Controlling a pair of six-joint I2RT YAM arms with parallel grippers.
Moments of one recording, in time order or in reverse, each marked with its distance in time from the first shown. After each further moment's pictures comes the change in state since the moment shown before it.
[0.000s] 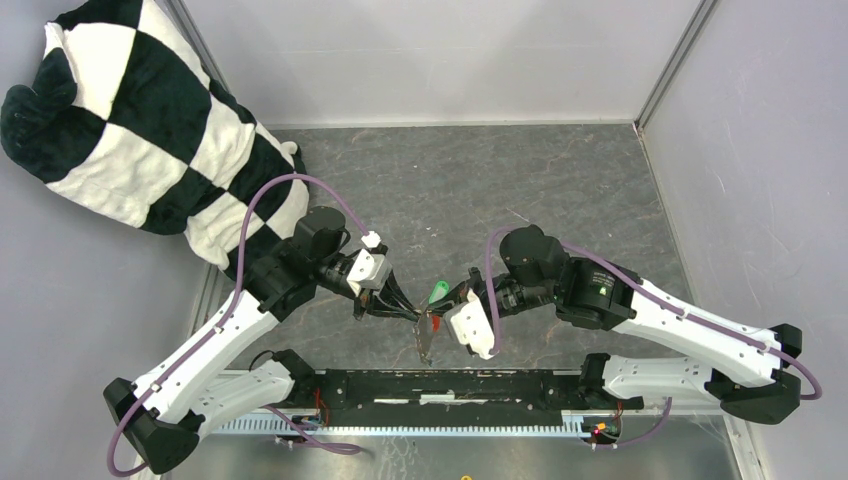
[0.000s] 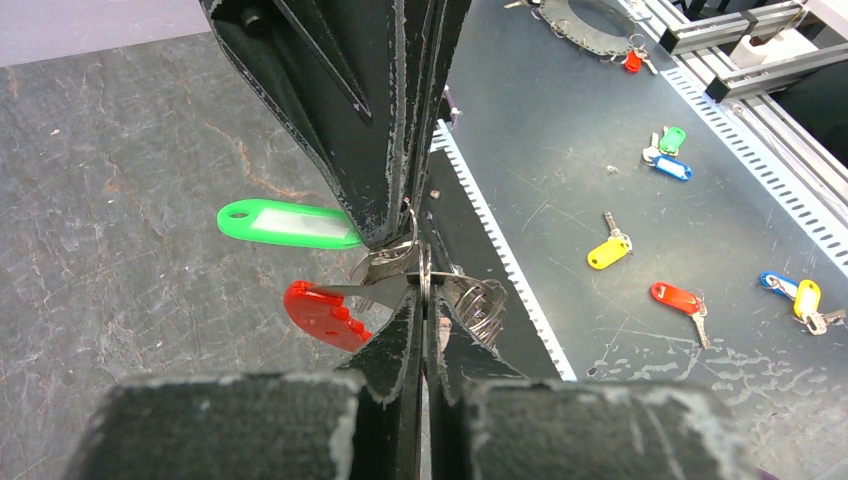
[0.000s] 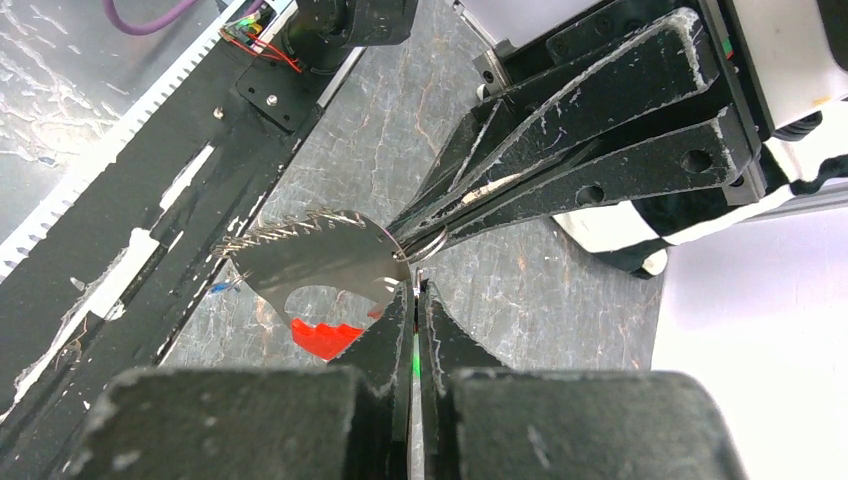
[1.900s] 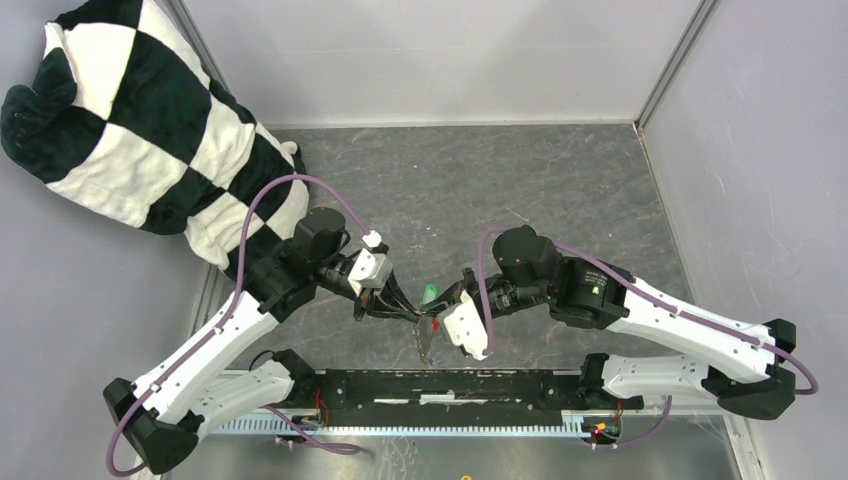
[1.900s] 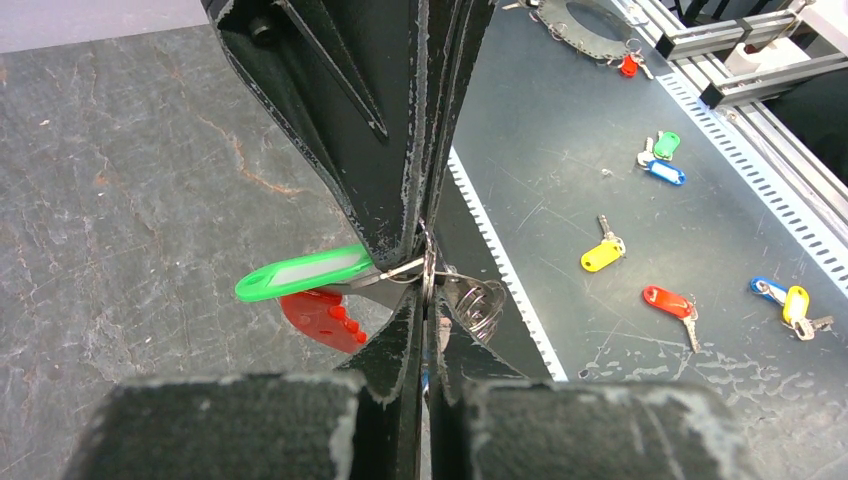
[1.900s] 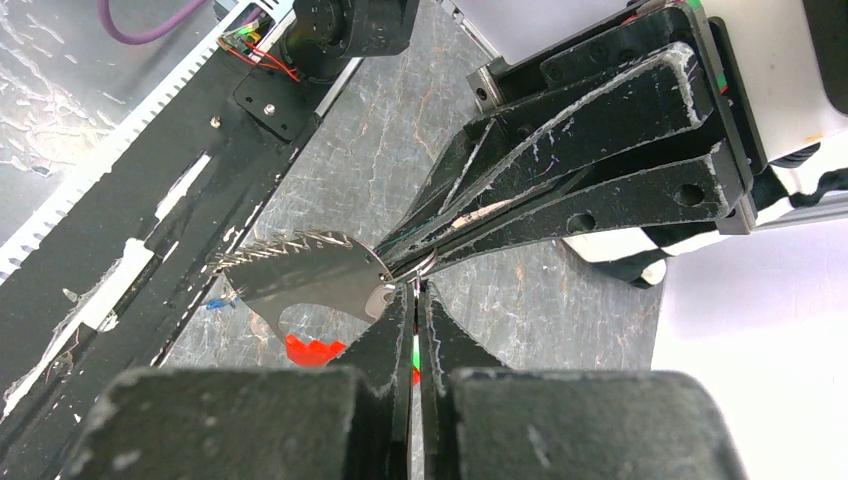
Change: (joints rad) left arm -0.004 -0.004 -0.008 0.011 -0.009 -0.033; right arm 0.020 0.029 0.012 0.024 0.007 0.003
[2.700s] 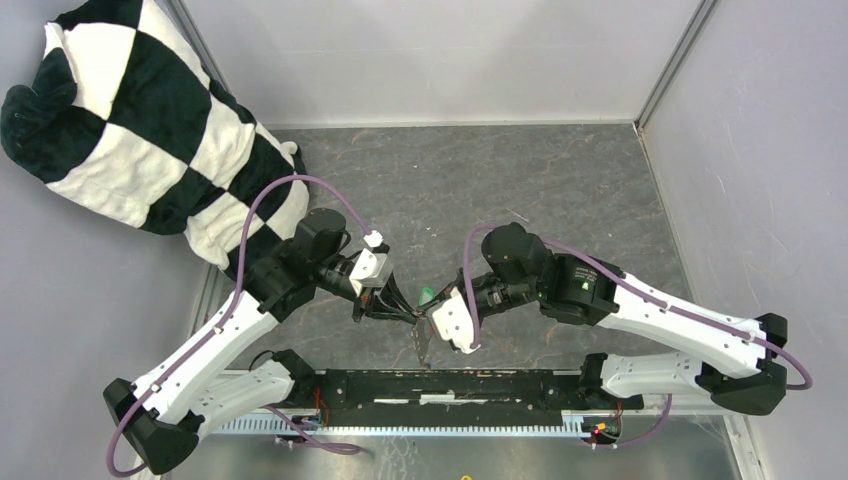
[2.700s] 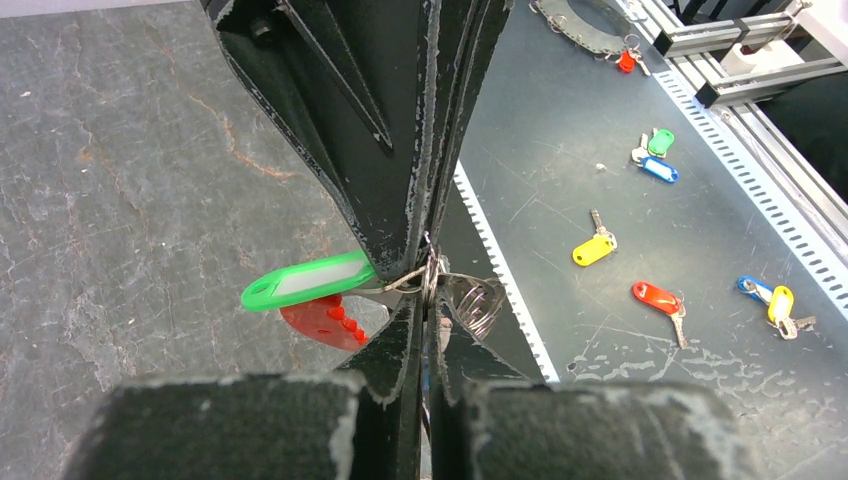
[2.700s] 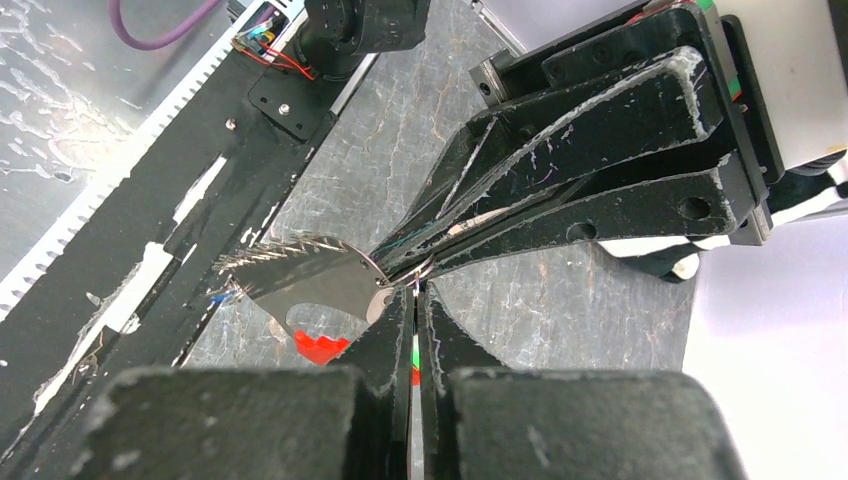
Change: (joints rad) left arm 0.002 0.000 0.000 -0.042 -0.009 0.001; right arm 0.002 0.049 0.035 -0.023 0.000 0.034
